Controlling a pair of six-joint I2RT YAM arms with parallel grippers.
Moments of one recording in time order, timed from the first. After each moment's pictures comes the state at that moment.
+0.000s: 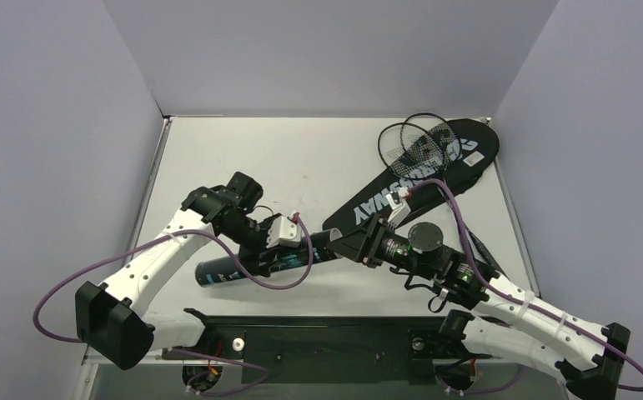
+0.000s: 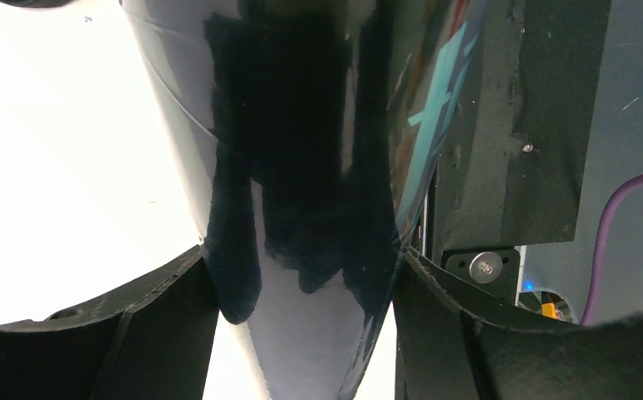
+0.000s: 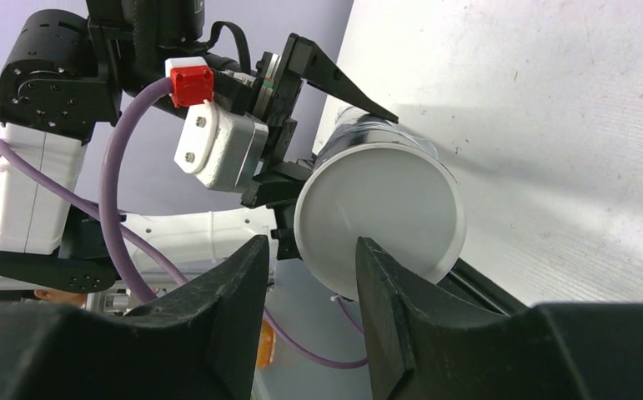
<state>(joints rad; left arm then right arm) -0.54 1.26 1.12 -1.18 0.58 0.95 0.98 0.80 0.67 -0.10 -0.04 1.10</state>
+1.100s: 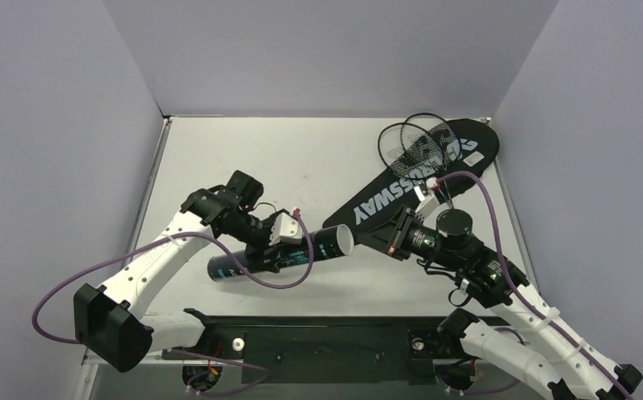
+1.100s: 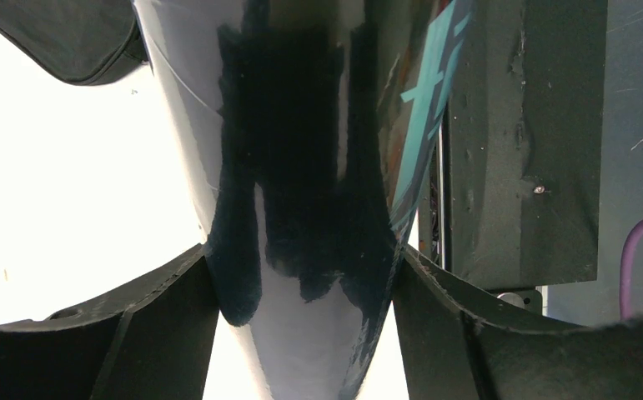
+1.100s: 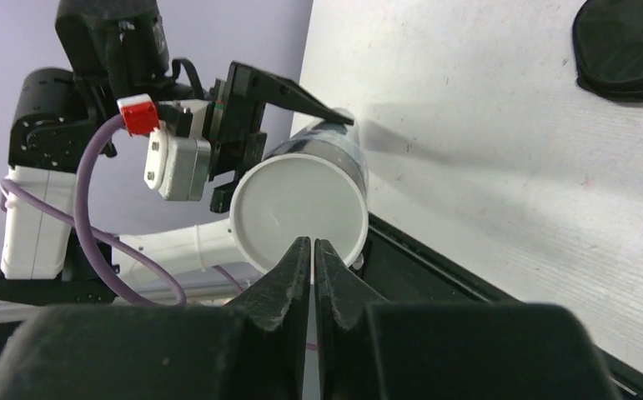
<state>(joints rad) -0.54 1.25 1.11 -1.09 0.66 0.94 0.69 0.68 0.77 -0.39 -0.23 1.04</state>
